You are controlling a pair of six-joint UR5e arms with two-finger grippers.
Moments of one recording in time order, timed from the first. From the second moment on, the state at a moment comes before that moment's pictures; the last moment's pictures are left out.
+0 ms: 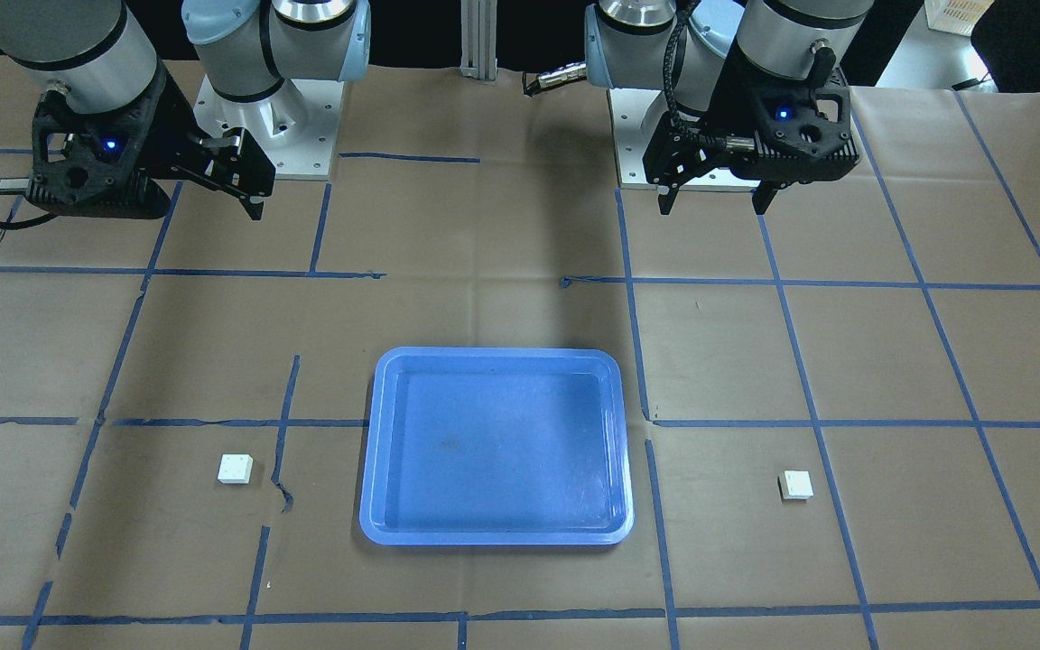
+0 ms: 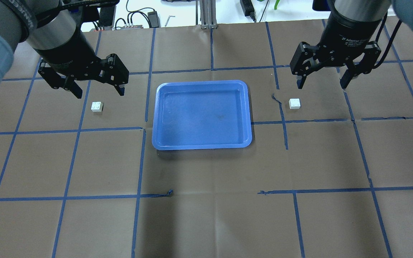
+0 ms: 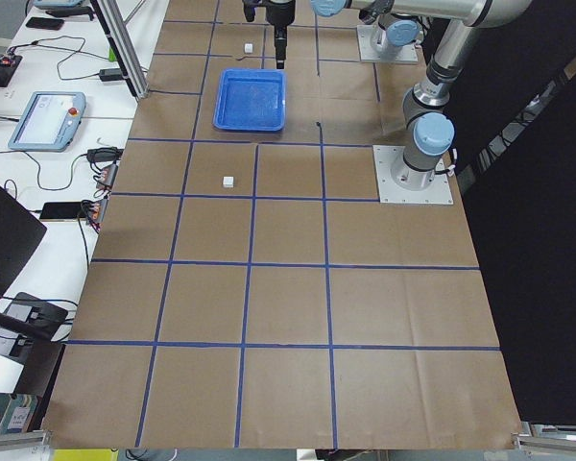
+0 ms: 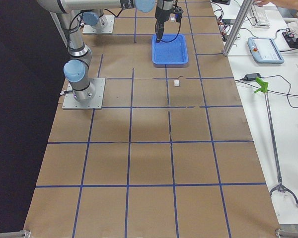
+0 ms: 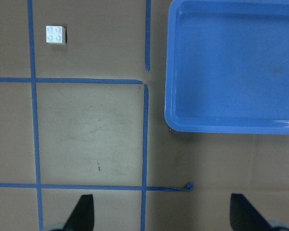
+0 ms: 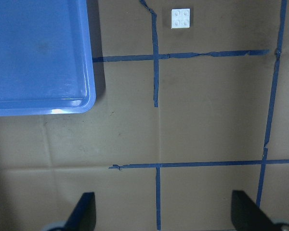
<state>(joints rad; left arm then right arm) -1.60 -1.53 -1.56 -1.61 1.57 -0.06 1.56 -1.52 1.47 -1.38 -1.55 0.02</state>
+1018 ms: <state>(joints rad) -1.59 -1.53 -1.58 -1.57 1.58 -0.06 1.55 -1.52 1.47 -1.38 -1.55 -0.10</state>
